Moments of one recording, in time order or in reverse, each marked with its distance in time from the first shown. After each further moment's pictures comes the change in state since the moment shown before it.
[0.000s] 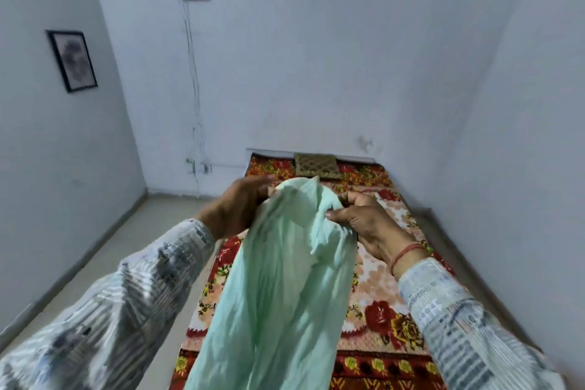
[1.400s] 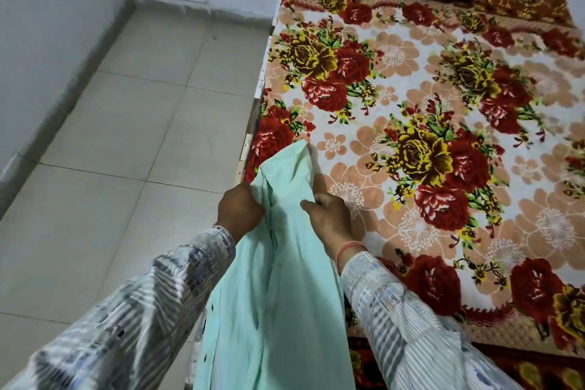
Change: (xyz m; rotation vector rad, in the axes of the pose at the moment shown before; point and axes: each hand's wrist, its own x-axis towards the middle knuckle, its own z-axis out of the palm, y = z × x) left_hand 0.271 -0.428 -0.348 0.953 0.531 -0.520; right_hand 0.366 0.463 0.270 -0.304 0.091 0.495
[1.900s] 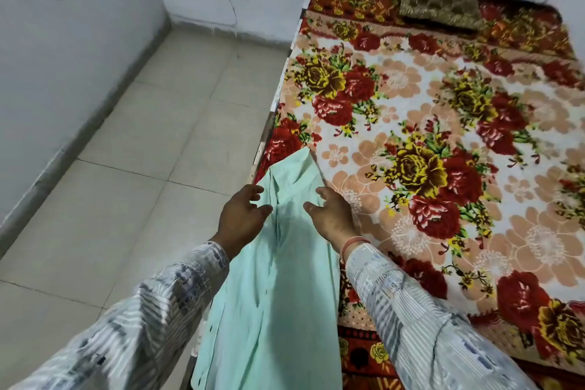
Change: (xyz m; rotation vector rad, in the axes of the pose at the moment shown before) left_hand -0.105 0.017 -0.041 -0.488 0.065 -0.015; right_hand -0.047 -0.036 -0.039 -0.312 -0.117 -0.178
